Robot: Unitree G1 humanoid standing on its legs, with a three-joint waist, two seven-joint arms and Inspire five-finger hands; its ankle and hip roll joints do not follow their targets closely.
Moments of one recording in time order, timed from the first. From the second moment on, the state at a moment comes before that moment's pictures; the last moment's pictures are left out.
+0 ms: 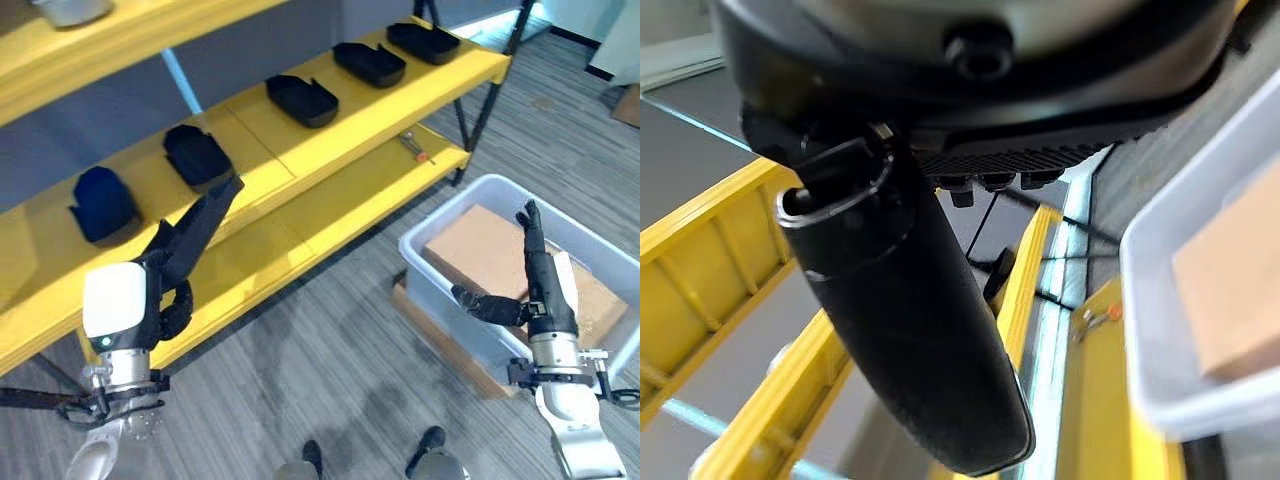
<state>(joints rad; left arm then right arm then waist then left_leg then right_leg) 0.24 0.56 0.18 -0.06 0.75 -0.07 0.51 0.14 -0.44 -0.06 -0.19 -0.05 -0.18 -0.24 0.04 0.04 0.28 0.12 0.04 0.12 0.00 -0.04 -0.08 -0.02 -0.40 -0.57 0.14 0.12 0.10</state>
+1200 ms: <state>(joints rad) 0.18 0.56 0.11 -0.09 0.76 -0.03 0.53 0.15 -0.49 -0.01 -0.16 -0.11 -0.21 -0.26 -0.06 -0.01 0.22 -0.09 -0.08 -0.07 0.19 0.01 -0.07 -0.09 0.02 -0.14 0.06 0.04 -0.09</state>
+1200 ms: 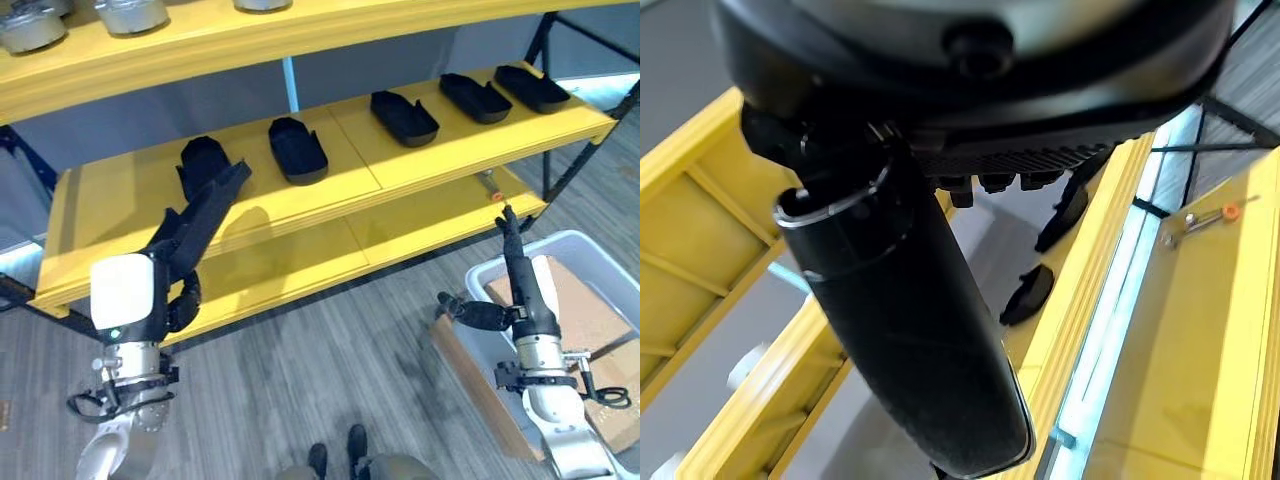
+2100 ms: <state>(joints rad) 0.04 0.69 0.07 -0.05 0.71 0.03 0.59 0.16 -0.38 -0.01 -0.15 -0.14 -0.20 -0.38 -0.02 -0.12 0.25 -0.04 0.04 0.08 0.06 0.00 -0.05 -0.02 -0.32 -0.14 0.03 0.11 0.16</state>
